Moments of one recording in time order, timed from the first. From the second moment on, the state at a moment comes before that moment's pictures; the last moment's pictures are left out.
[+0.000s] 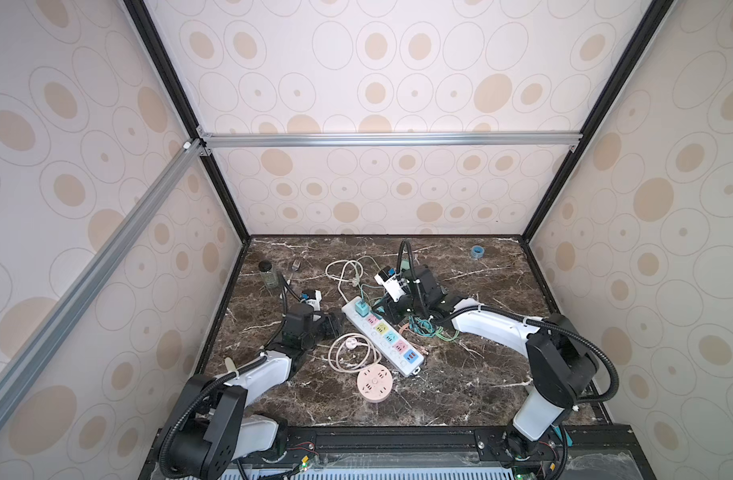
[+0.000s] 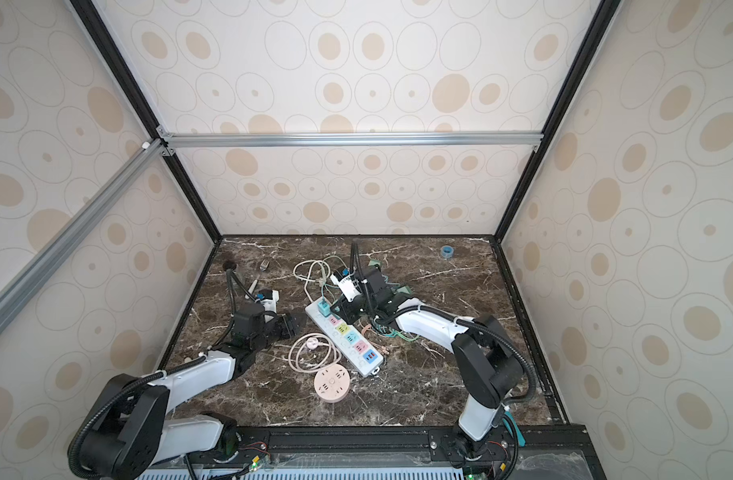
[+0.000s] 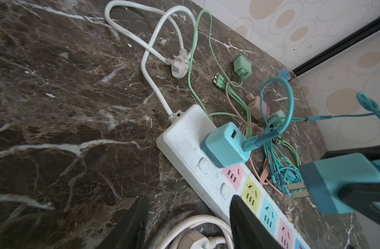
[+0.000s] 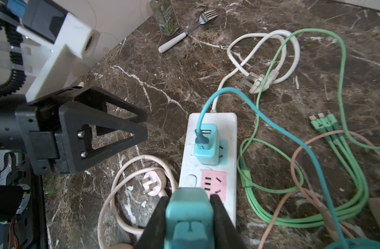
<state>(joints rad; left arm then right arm) -0.29 1.30 0.41 0.32 0.22 -0.55 0.70 1.72 1.13 -0.07 -0.34 0.09</state>
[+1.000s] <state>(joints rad) -0.26 1.65 0.61 0.38 0.32 -0.50 0.72 1.74 1.09 -0.07 -0.25 0.06</state>
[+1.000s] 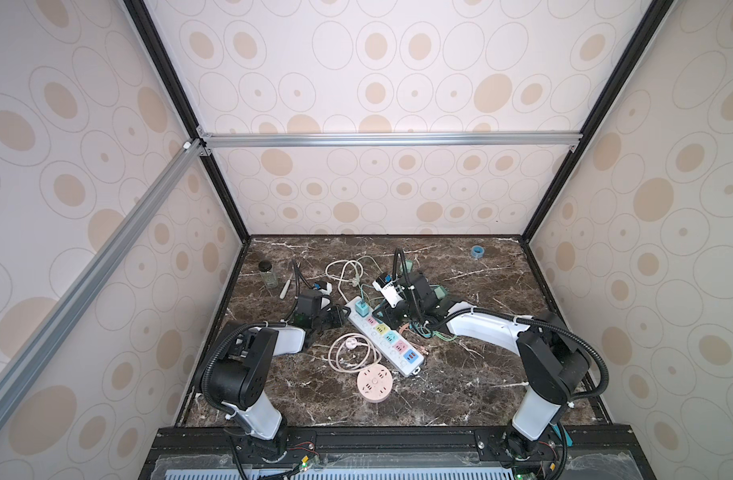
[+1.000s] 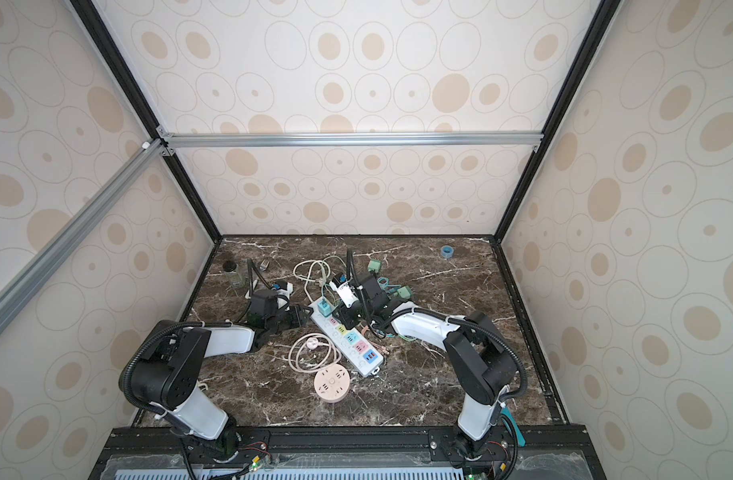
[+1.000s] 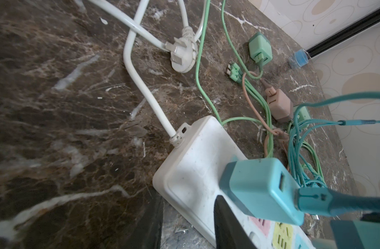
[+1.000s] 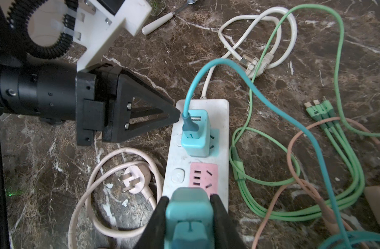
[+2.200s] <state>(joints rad) -0.25 1.69 0.62 0.39 0.33 -0.50 0.75 1.78 1.07 -0.08 -0.22 0.03</state>
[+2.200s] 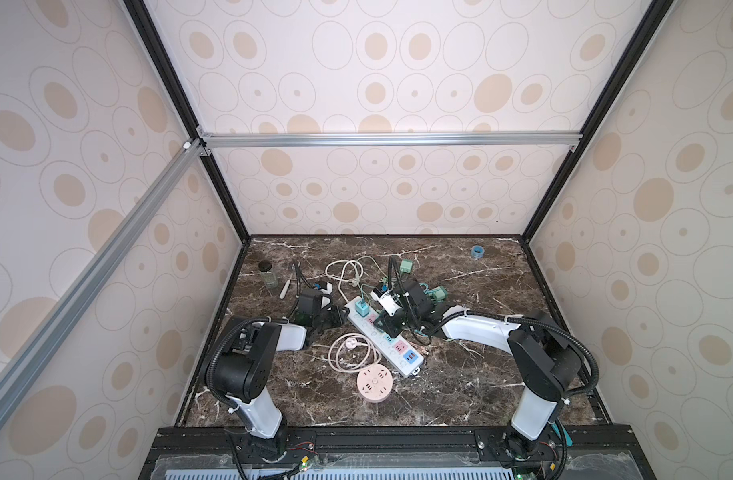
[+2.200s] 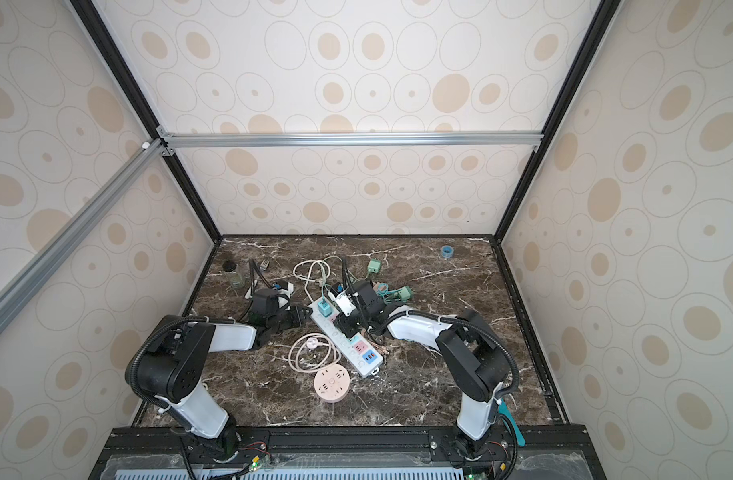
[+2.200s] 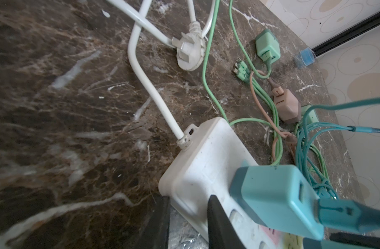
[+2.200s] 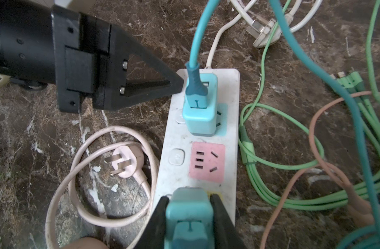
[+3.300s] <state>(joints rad) -0.24 1.69 0.62 0.40 0.34 -0.50 0.81 1.78 1.00 0.02 -0.05 -0.02</state>
